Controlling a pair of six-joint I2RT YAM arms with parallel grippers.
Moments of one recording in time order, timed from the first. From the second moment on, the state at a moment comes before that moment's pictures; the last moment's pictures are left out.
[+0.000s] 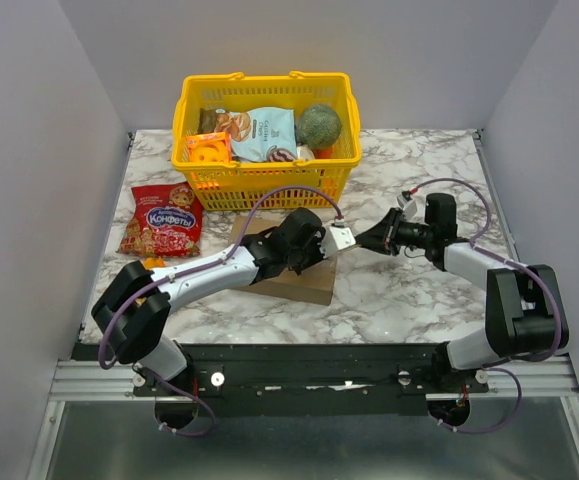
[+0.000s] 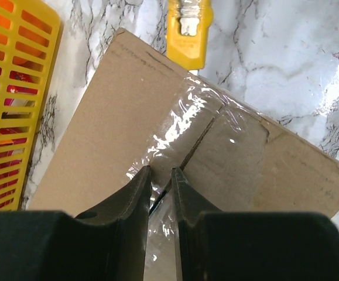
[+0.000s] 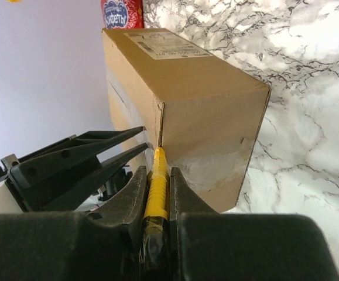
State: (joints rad) left arm -0.89 1.54 1.04 -0.23 -0.01 0.39; right arm 0.10 1.48 0.66 0.20 -0.94 0.84
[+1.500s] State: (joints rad) left arm -0.31 1.29 1.00 -0.51 0.08 0.29; right arm 0.10 1.39 0.57 0.18 -0.96 0.86
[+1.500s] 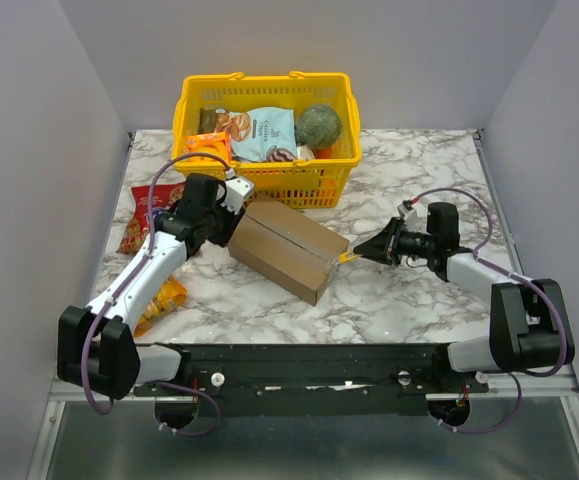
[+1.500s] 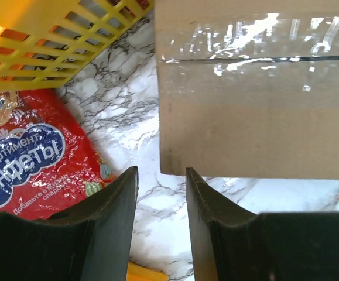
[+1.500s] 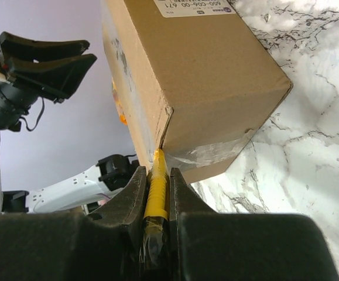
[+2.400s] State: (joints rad) left arm -0.97 1.09 0.48 0.23 0.12 0.87; right arm 0.10 1.41 0.60 0.15 -0.97 0.84
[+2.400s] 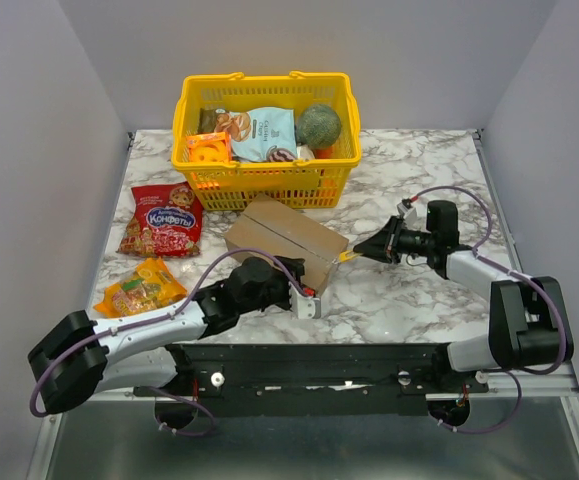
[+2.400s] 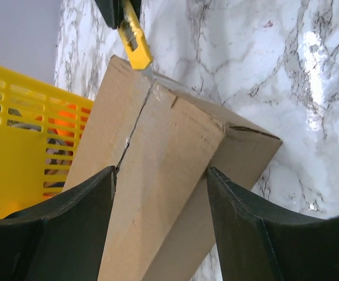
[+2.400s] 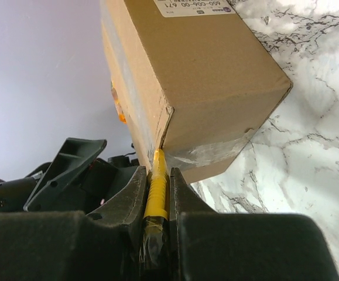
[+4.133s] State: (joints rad) left arm -1.05 1.28 0.66 0.18 0.04 0.63; right arm 0.15 1.08 0.73 -0.45 -0.69 0.67
